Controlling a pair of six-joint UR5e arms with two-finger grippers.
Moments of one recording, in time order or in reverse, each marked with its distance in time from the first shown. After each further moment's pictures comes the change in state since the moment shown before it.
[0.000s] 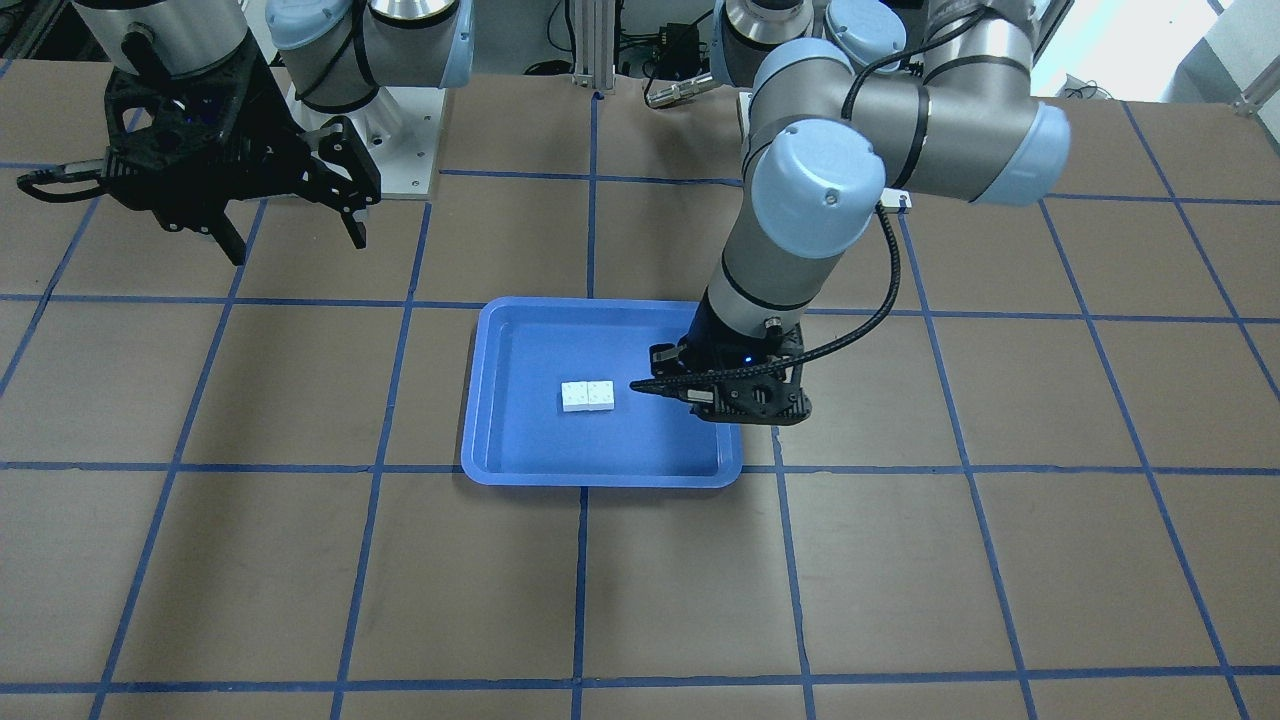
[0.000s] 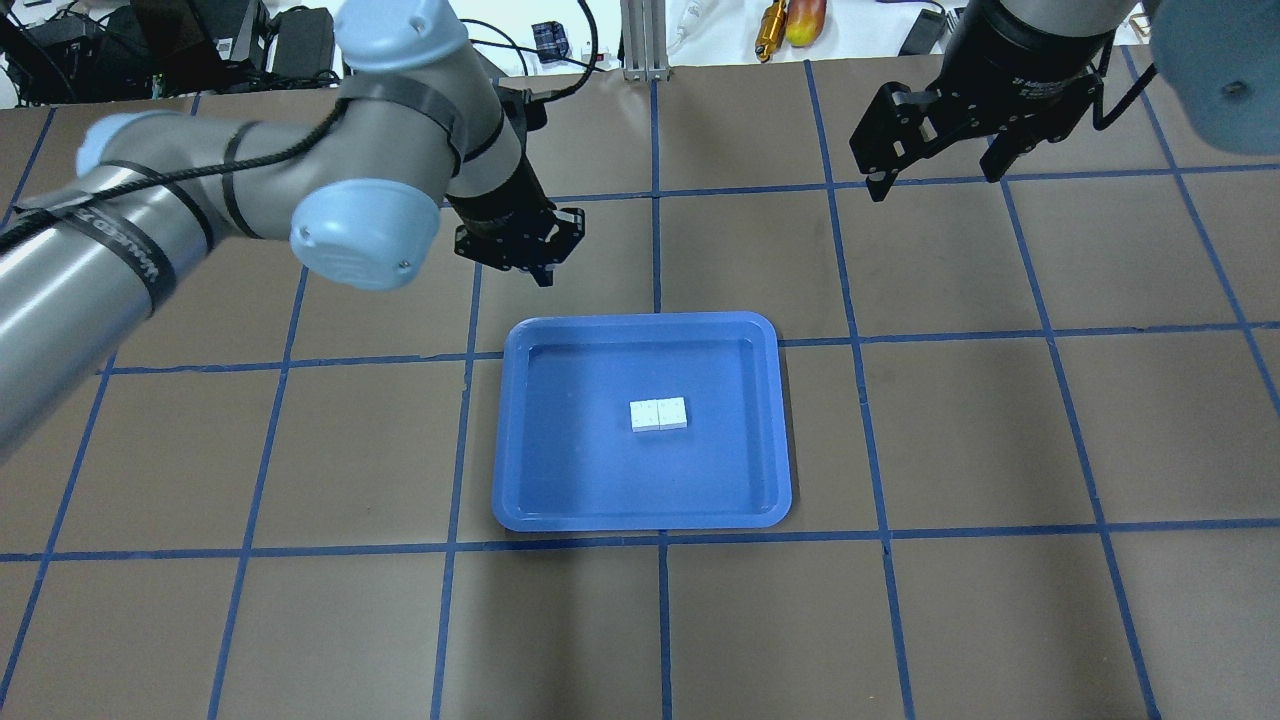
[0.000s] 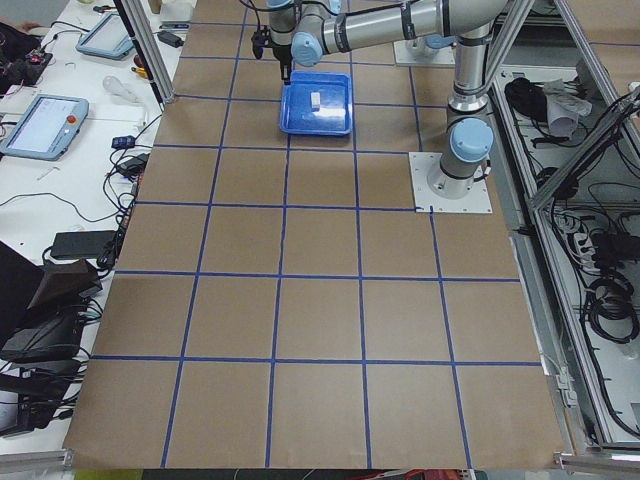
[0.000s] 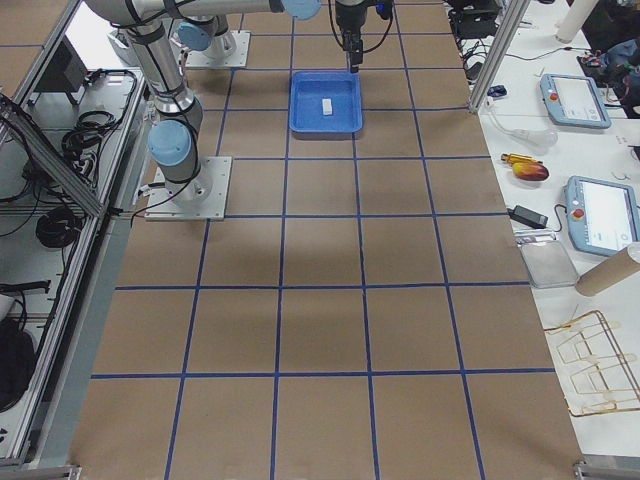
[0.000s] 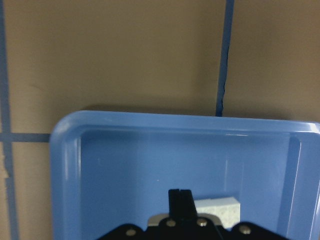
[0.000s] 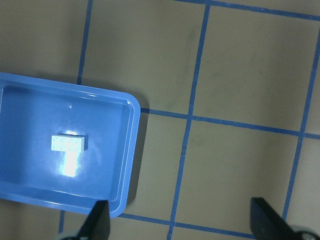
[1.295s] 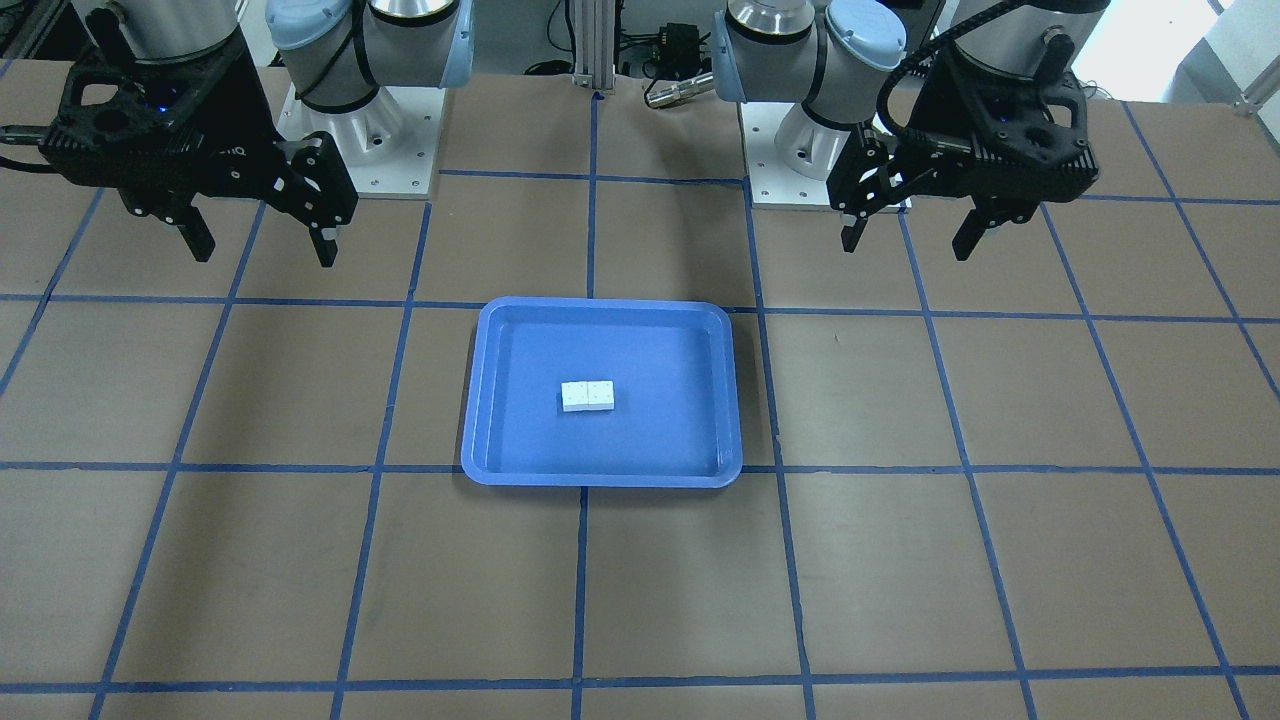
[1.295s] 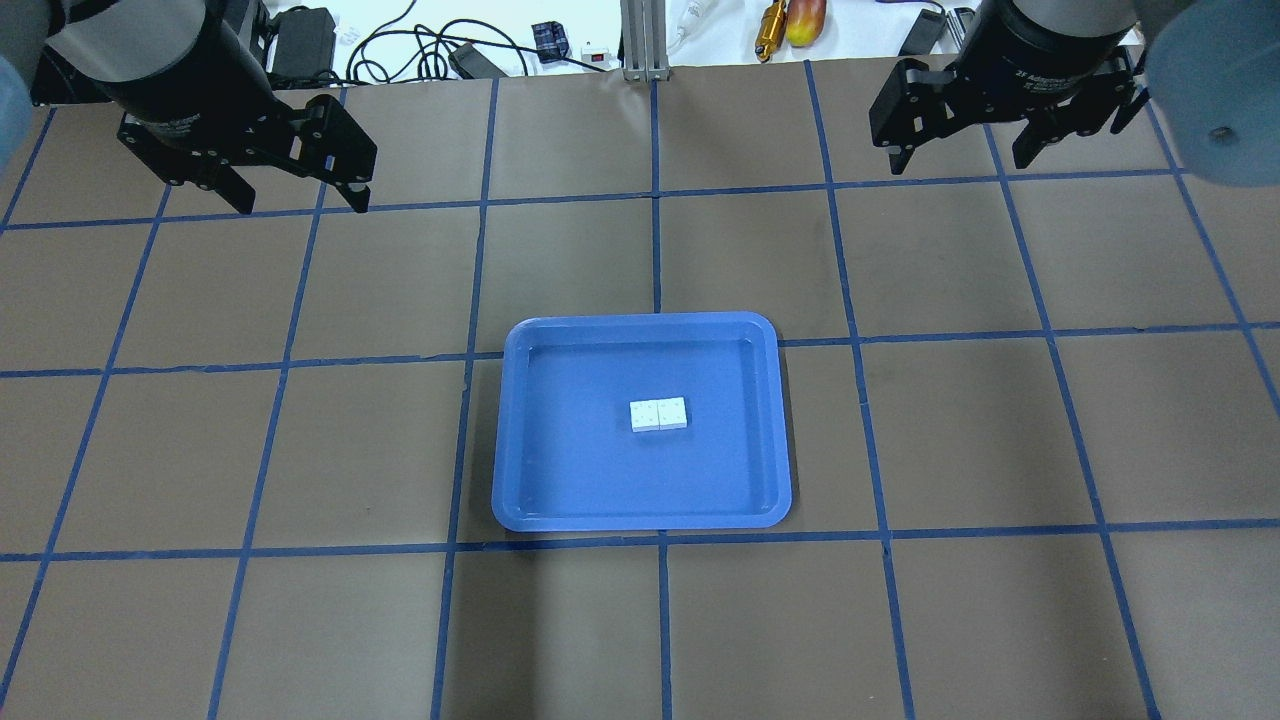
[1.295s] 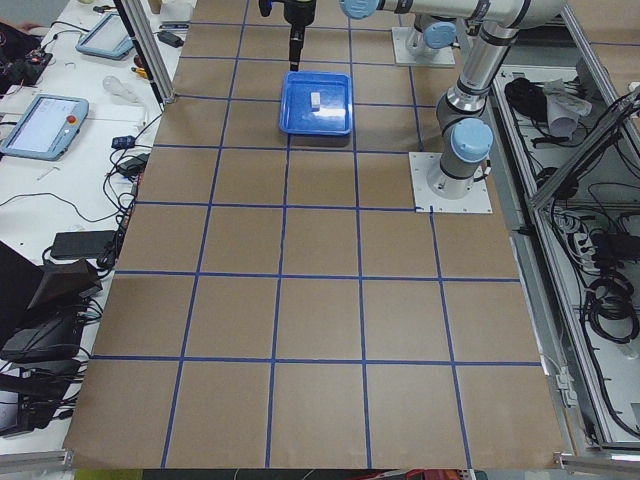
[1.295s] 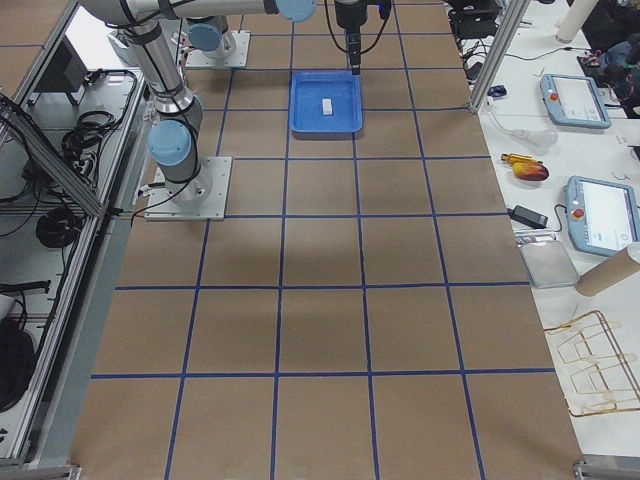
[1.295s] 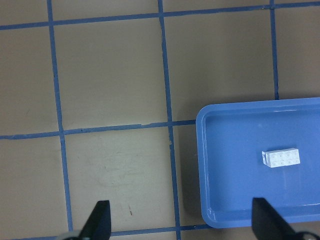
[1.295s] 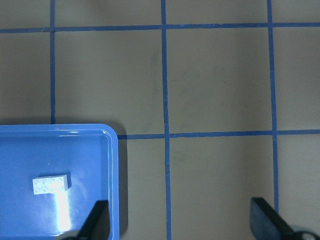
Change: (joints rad) left arm 0.187 0.288 0.069 -0.275 0.083 0.225; right arm 0.002 -0.018 0.032 -0.106 -0.075 0.145
